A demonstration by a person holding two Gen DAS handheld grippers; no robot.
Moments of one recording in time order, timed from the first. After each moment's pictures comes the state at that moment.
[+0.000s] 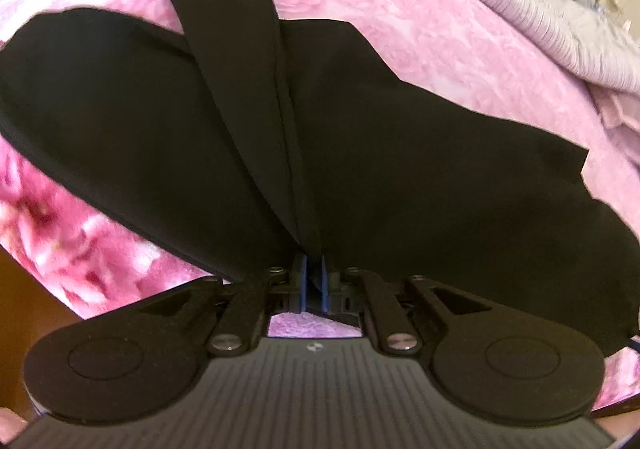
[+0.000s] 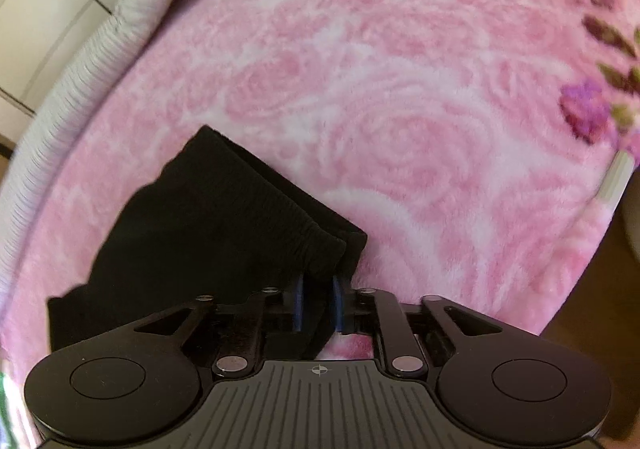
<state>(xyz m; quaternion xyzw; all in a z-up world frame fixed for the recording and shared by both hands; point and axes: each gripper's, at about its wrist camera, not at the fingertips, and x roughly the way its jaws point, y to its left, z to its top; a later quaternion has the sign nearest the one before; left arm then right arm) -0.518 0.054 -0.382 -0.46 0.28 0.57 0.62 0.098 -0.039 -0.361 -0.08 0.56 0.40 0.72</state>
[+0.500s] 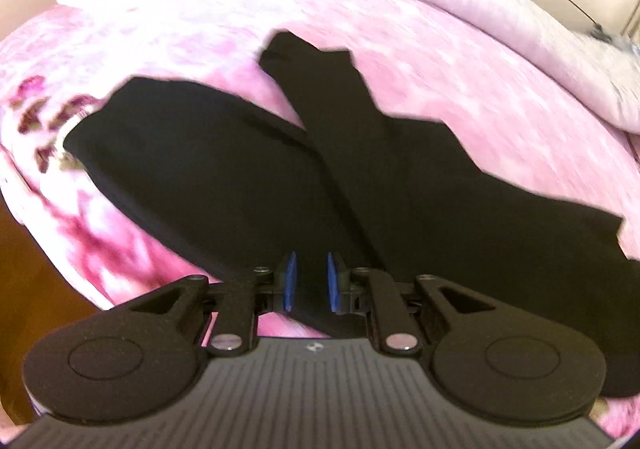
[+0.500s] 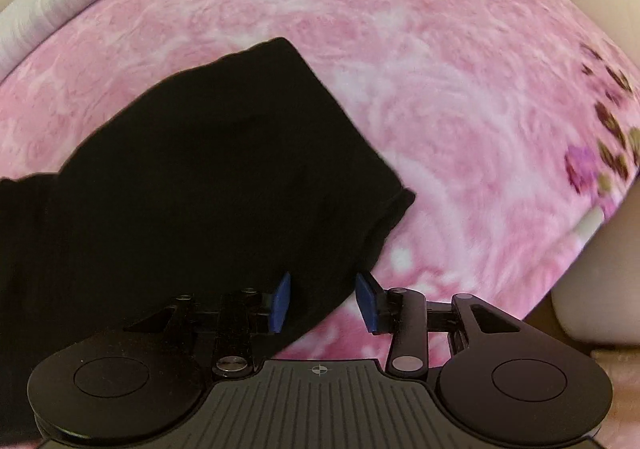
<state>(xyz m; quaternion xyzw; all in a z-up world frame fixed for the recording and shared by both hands) -0.601 0.055 -0.355 -0.41 0.25 0.66 0.58 0.013 -0.008 -0.358 -0.22 0.51 0.39 0.73</state>
